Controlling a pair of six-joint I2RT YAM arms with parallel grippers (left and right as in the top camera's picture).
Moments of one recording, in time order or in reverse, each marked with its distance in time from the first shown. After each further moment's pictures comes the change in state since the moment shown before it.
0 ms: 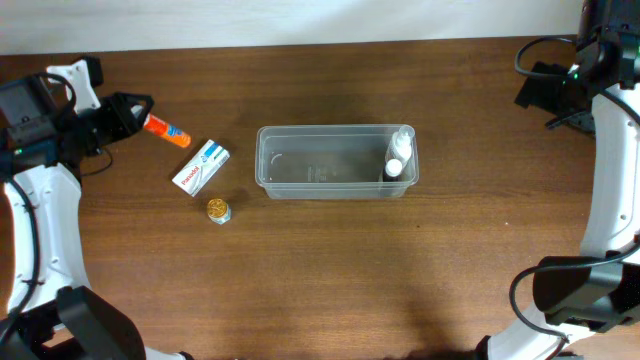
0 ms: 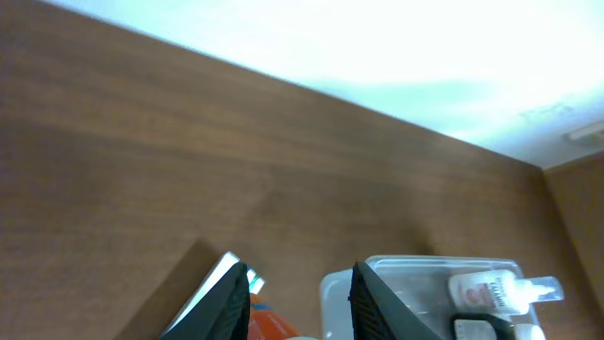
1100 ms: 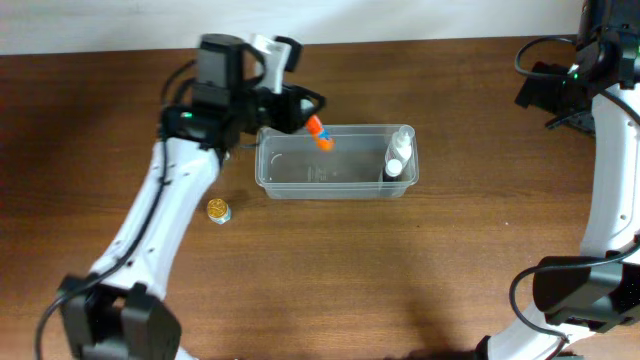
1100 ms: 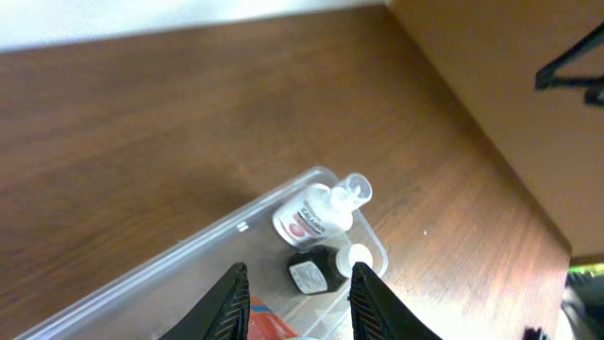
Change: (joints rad) left arm -0.664 0.086 0.122 0.022 -0.103 -0.018; right arm 0.000 0.000 0.000 0.000 0.000 0.000
